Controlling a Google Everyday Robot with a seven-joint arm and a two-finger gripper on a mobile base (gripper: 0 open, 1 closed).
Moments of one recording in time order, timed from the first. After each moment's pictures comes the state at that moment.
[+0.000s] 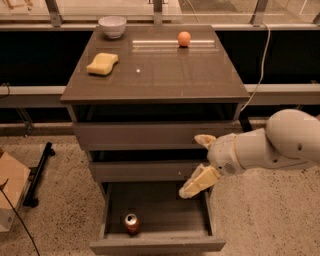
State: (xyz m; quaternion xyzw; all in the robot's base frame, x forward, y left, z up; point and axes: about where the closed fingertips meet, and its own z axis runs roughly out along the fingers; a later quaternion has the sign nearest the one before) arm 0.481 -0.091 0.745 -0.52 0.74 0.25 0.35
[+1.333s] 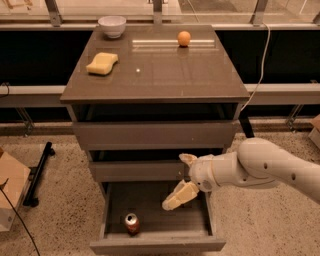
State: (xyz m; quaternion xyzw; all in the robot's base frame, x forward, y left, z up) arm 0.488 -0.050 0.657 -0.49 0.74 0.30 0.34
